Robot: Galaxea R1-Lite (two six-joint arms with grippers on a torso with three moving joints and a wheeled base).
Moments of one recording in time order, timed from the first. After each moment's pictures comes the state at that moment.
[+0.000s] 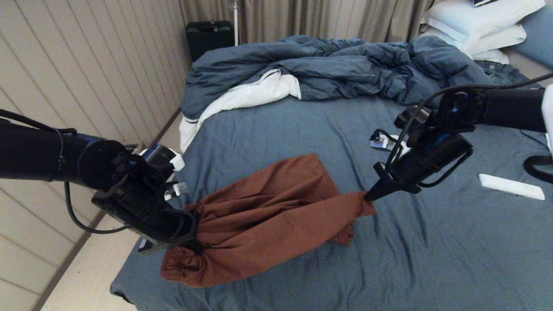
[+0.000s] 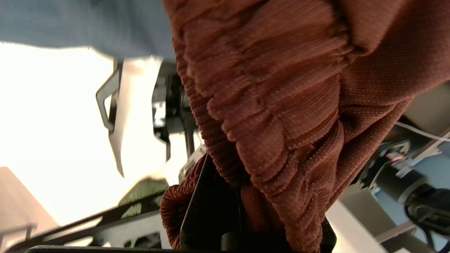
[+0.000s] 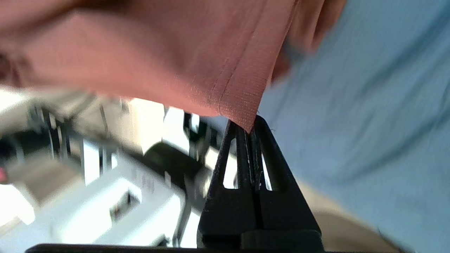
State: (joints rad) left arm -0.38 1.87 -1.21 0.64 -0.35 -0.45; right arm 0.09 2.13 -1.95 1.10 0.51 -0.07
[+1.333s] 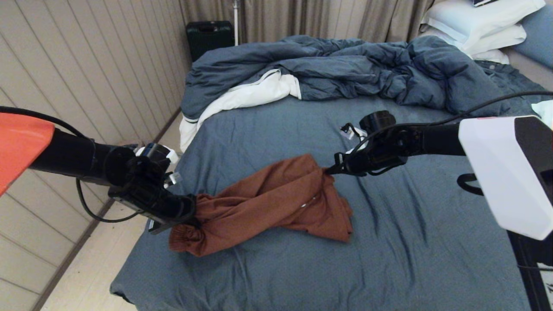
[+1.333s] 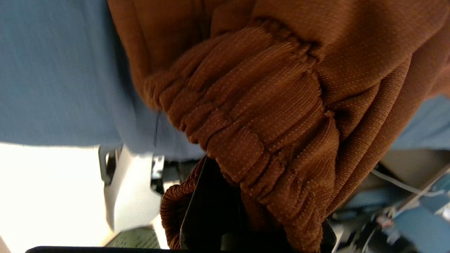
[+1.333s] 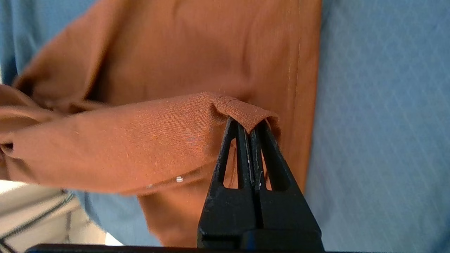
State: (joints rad) left arm -0.24 2.05 -1.30 0.43 -0.34 -0.44; right arm 0.16 2.35 -1.96 0.35 0.47 0.12
